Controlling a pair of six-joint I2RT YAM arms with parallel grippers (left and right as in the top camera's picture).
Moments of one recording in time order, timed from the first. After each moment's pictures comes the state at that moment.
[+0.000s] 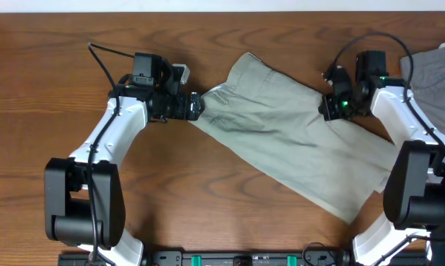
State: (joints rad) left arm -0.13 1.77 1.19 -0.56 0.41 -0.01; right arm -0.06 1.86 1.28 -0.68 -0.33 -0.23
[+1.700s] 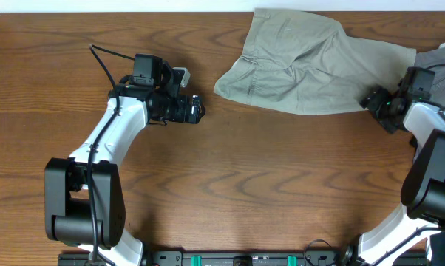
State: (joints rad) left arm -0.13 1.77 1.19 -0.60 0.42 0.00; right arm -0.34 1.94 1.14 -0.30 -0.14 0.51
